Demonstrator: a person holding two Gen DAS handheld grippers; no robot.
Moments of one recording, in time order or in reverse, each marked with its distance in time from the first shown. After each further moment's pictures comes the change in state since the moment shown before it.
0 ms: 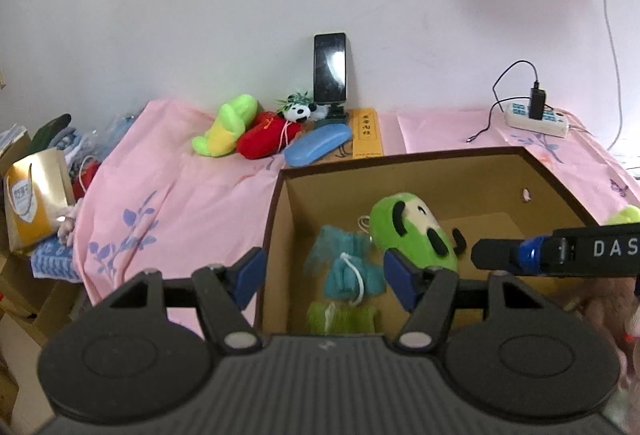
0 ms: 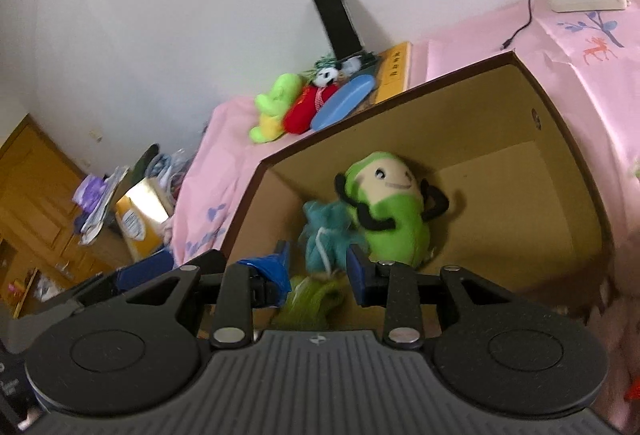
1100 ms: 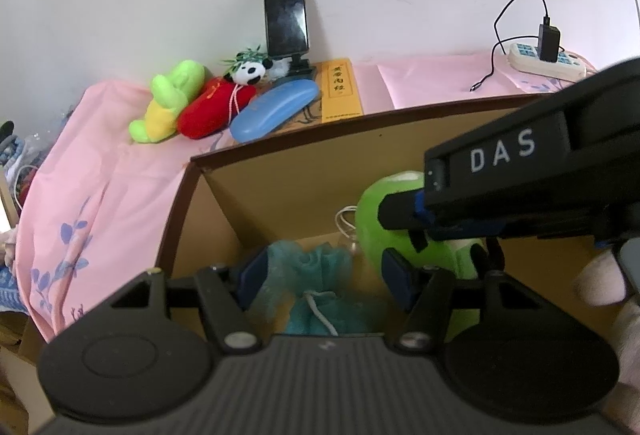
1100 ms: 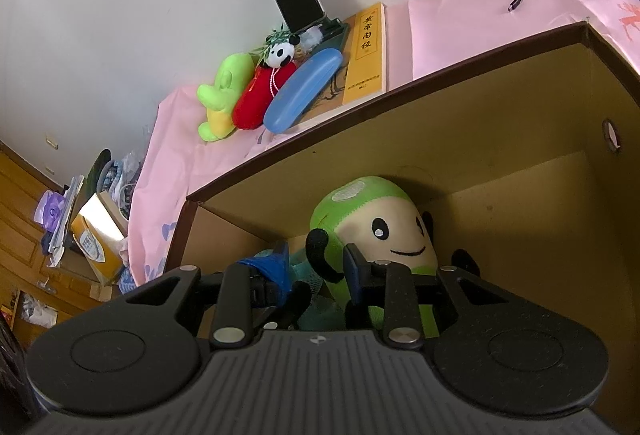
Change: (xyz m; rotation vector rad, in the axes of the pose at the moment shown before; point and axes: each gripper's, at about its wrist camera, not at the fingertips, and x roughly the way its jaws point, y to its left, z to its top) left arm 0.150 -0.029 0.021 0.101 0.131 -0.038; right arm 0.119 -0.031 0.059 0.108 0.111 -0.110
